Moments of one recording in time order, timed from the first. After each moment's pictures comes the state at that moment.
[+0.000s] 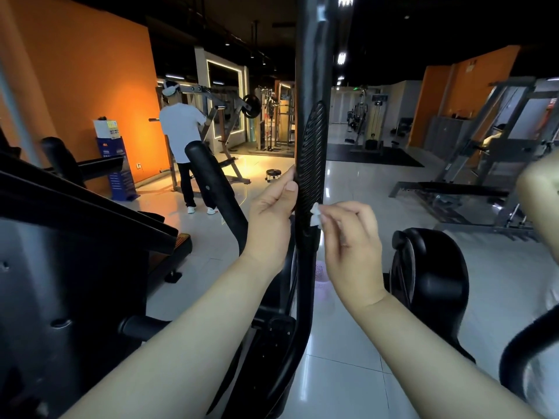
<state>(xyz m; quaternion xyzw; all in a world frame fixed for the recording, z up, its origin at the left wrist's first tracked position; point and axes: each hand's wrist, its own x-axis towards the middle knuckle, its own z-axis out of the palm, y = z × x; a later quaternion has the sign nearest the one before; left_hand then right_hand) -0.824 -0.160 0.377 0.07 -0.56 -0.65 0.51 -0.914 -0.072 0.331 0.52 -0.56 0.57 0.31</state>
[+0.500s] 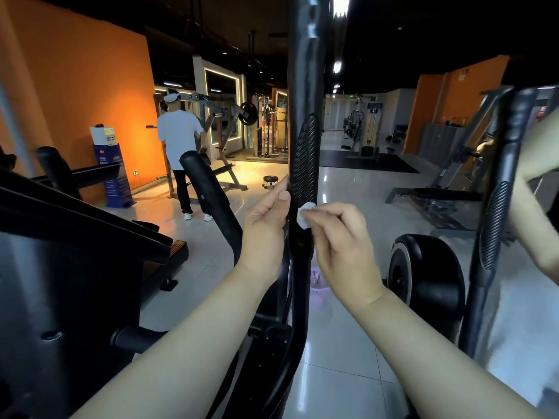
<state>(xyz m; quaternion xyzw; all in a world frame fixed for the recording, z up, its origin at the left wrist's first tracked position) -0.824 -0.156 0.379 0.06 -0.53 -0.67 0.51 -0.917 -0.071 0.349 0.57 -0.54 0.50 0.35</state>
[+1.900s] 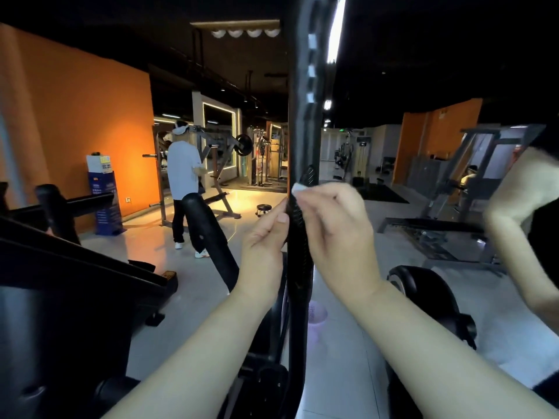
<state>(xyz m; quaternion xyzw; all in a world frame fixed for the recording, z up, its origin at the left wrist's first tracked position) -0.824 -0.163 0.406 0.01 -0.56 -0.66 0.51 -0.902 -0.079 0.436 0.57 -0.50 0.51 0.40</state>
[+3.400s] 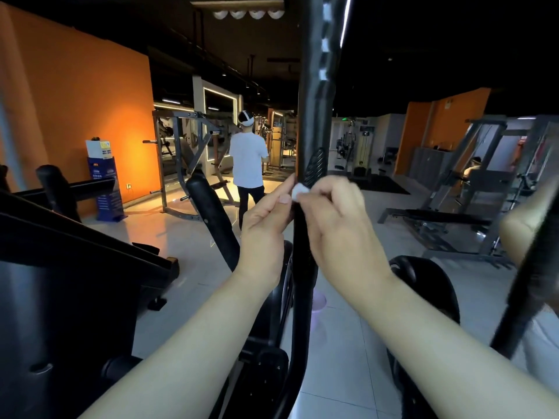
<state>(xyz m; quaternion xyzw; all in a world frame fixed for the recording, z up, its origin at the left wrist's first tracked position) -0.819 -0.165 0.410 -0.02 -0.52 -0.67 0.53 -0.884 -0.062 0.436 0.59 -0.62 0.36 0.37</state>
